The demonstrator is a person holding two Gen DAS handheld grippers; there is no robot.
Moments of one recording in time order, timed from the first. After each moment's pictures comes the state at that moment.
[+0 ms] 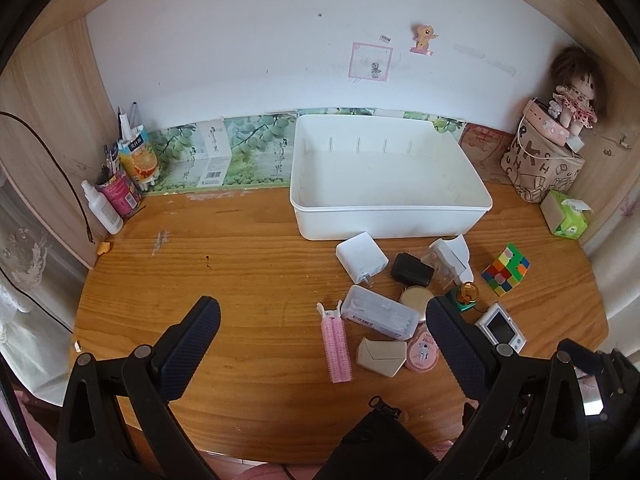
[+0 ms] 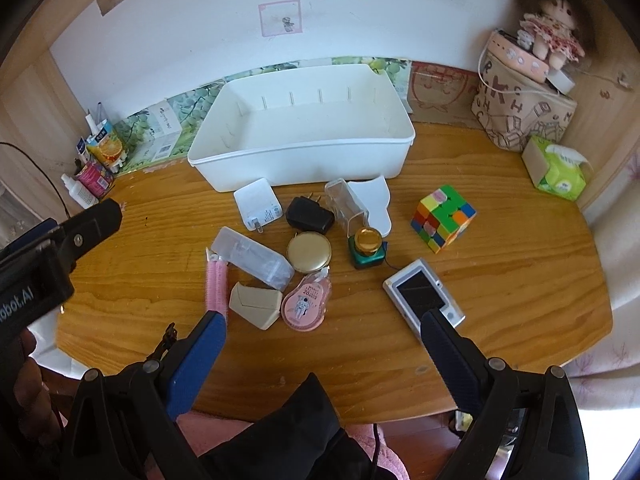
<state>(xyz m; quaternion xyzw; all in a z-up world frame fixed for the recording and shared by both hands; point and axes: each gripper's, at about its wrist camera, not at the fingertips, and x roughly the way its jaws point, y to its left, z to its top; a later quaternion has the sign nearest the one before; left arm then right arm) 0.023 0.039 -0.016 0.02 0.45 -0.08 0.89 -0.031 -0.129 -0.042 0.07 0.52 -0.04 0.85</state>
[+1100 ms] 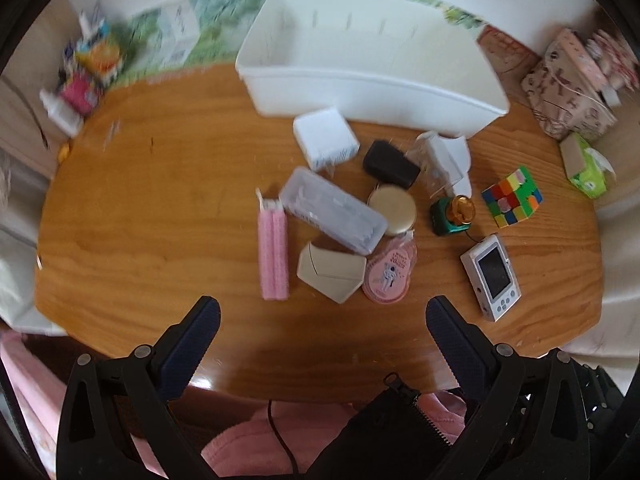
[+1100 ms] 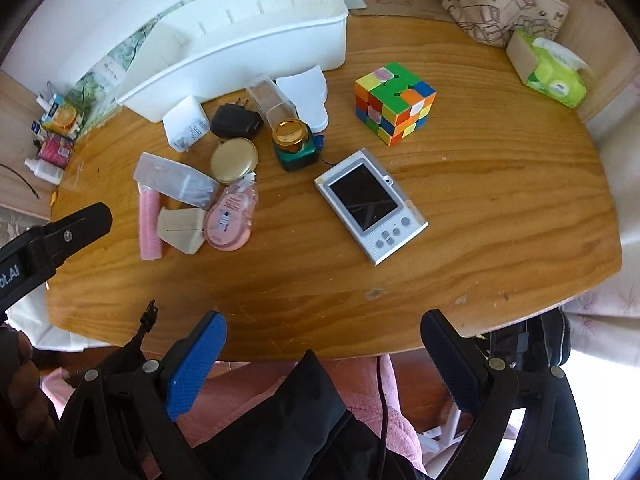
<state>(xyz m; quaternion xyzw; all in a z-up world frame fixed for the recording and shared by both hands) 0.033 -0.019 -0.093 -0.01 0.63 -0.04 0.77 -0.043 -0.199 -0.100 0.11 0.64 -0.04 0.76</state>
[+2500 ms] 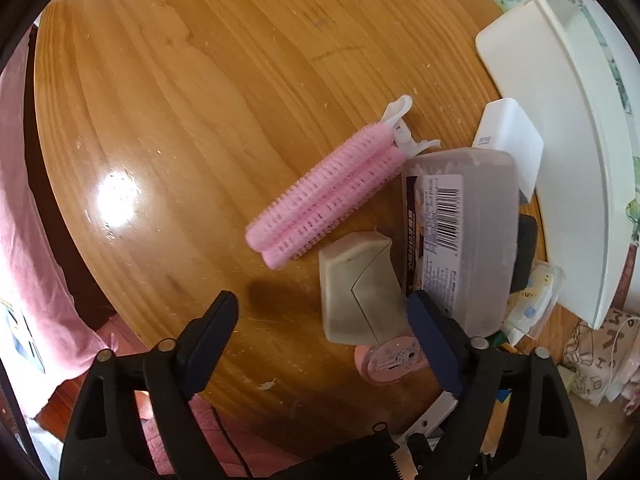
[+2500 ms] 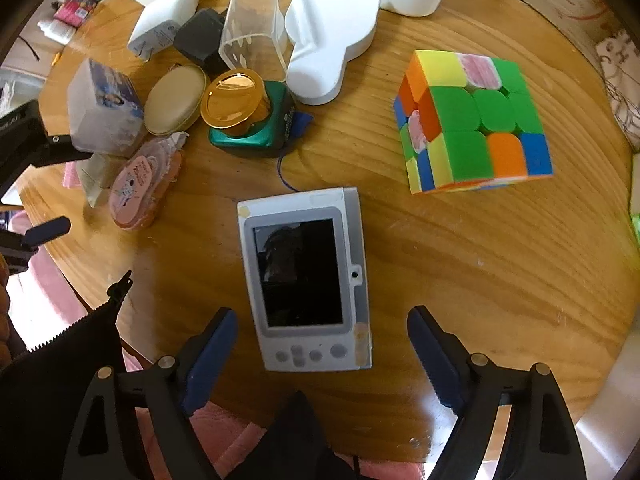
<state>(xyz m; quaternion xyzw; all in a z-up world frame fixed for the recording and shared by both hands) 0.045 0.024 -0.211 -0.38 0.67 0.21 0.61 0.060 -0.249 -0.192 -0.08 0.74 0.12 0.66</state>
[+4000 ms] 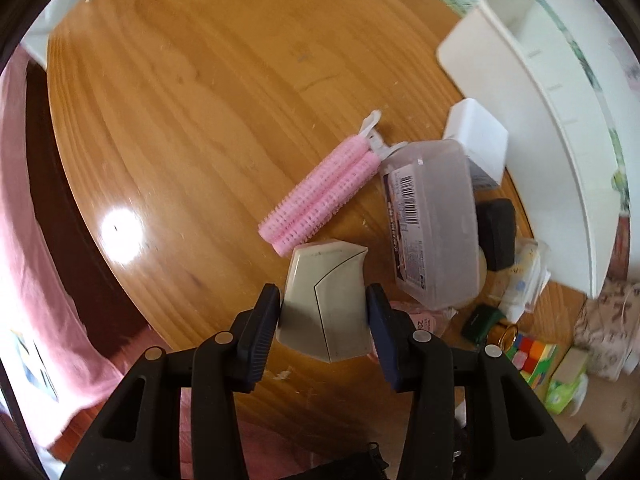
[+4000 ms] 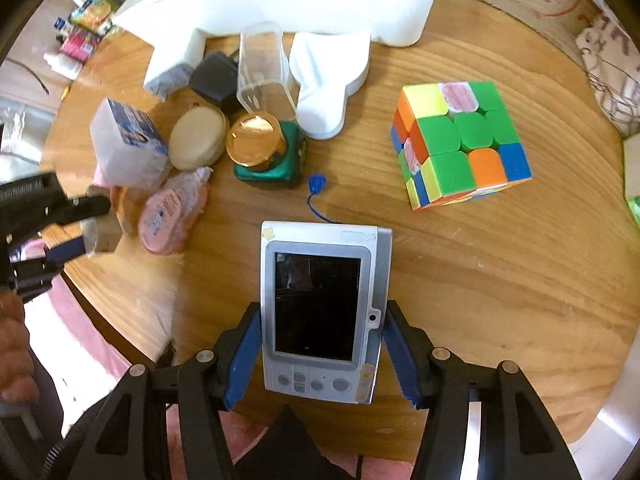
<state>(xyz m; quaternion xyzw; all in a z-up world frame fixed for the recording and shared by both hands) 0.033 -0.007 -0.165 -0.32 0.64 0.19 0.67 0.047 -0.238 -0.170 -0.02 0.70 0.11 0.71</state>
